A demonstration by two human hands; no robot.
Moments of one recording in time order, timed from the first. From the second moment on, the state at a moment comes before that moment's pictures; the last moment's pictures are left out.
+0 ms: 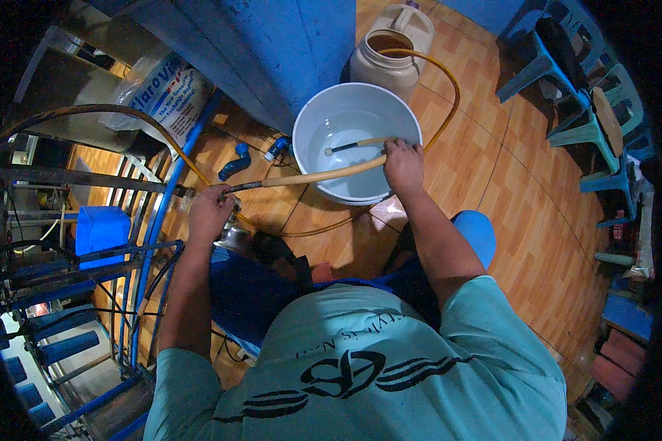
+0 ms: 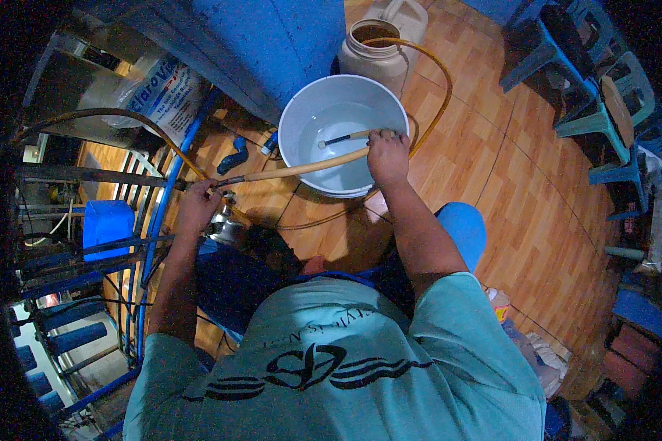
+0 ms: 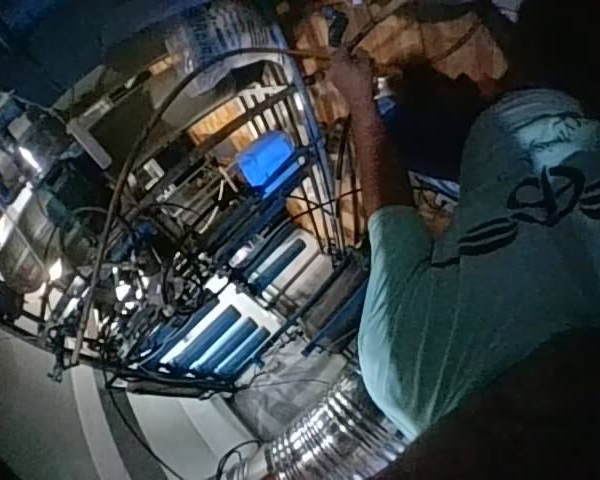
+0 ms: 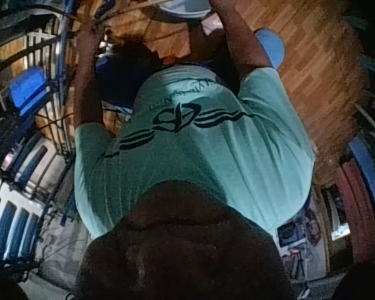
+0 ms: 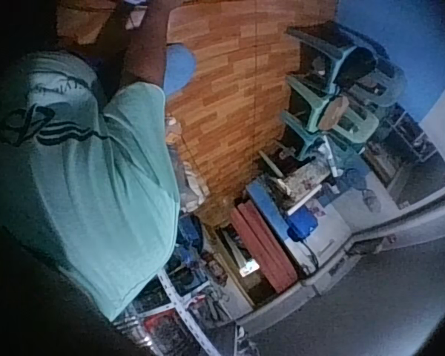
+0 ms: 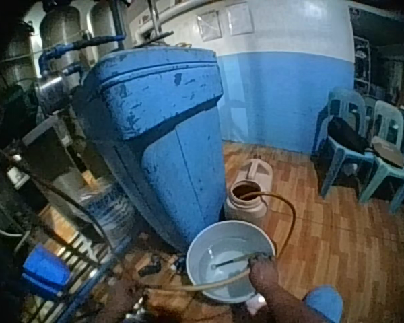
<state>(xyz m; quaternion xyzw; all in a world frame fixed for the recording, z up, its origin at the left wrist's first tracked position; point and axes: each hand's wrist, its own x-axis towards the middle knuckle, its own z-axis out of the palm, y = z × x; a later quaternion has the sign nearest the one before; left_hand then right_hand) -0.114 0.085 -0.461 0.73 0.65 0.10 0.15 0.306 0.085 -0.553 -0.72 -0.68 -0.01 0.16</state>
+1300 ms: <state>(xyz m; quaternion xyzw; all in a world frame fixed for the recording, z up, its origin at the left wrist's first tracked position) -0.111 0.084 -0.458 0.73 0.66 0.10 0.15 0.305 0.084 -0.551 -0.72 -0.67 0.00 0.16</state>
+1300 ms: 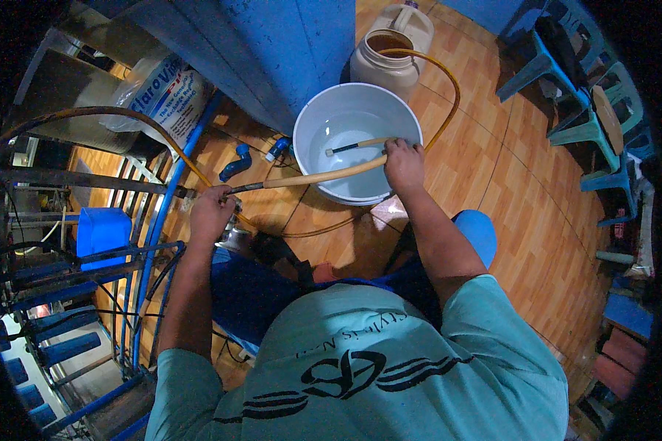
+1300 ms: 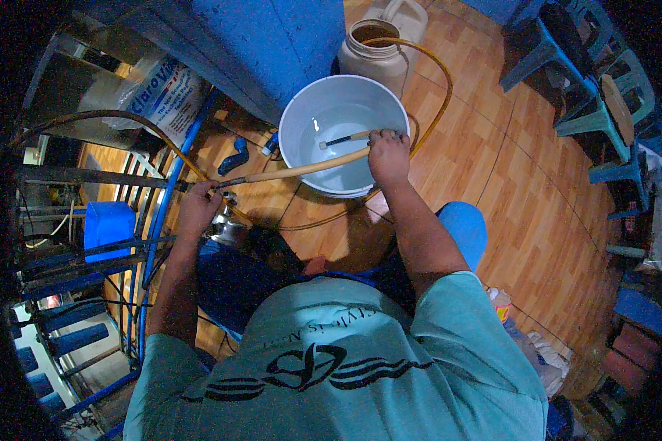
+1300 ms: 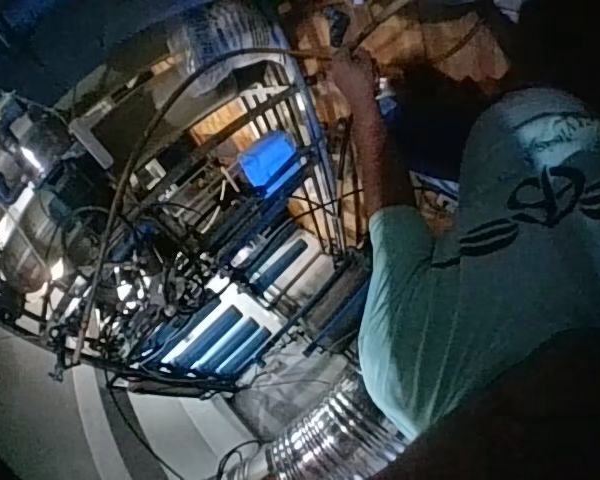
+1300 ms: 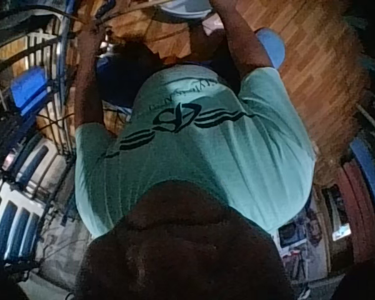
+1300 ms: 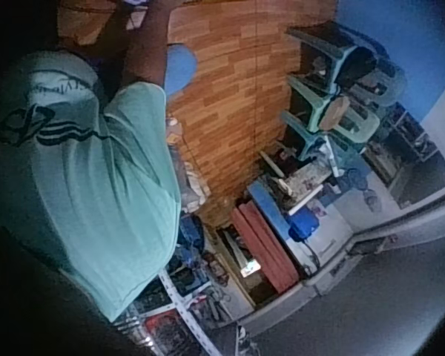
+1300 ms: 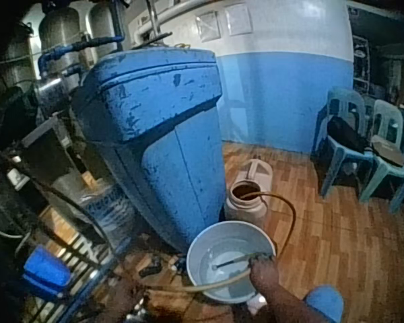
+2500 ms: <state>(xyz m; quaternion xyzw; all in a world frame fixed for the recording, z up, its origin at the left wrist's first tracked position) -0.117 0.086 -0.471 0.77 0.63 0.10 0.08 0.306 0.083 -0.557 -0.71 -0.68 -0.05 0.18</state>
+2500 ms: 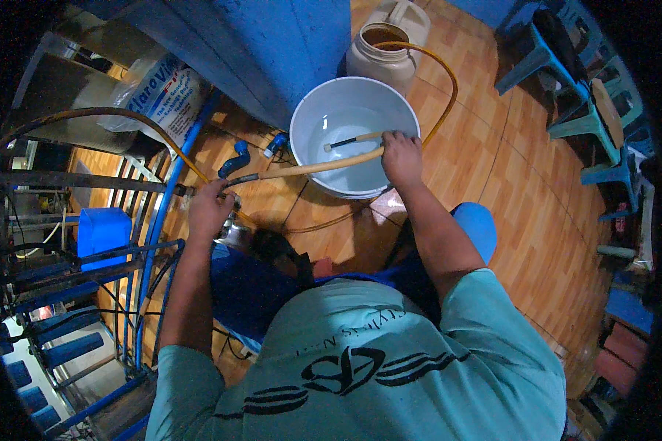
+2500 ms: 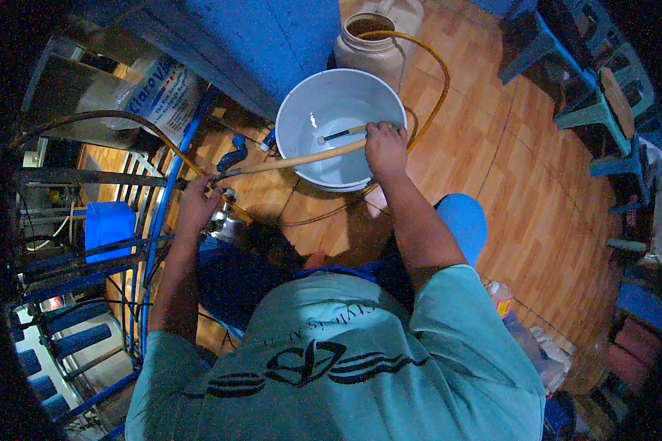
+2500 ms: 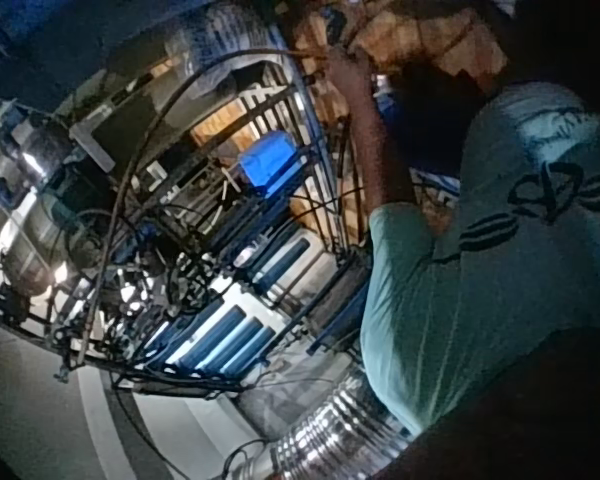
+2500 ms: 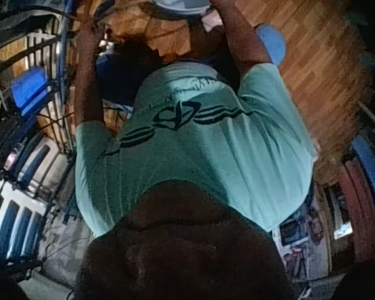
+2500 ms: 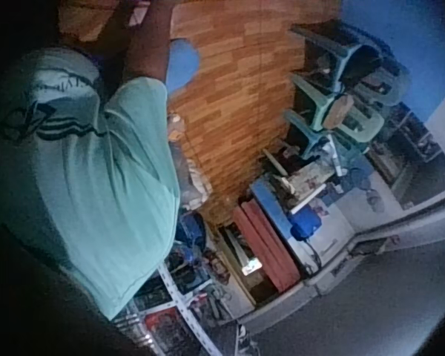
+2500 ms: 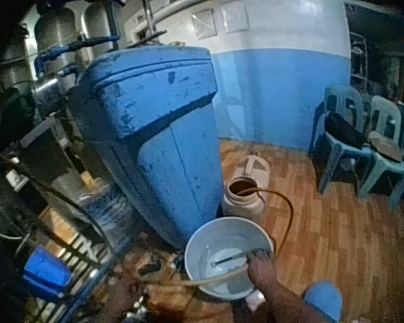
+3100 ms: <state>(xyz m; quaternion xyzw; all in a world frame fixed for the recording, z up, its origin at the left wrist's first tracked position) 0.065 0.121 -0.452 0.87 0.45 0.10 0.18 0.311 0.092 -0.558 -0.72 -0.68 -0.06 0.14</state>
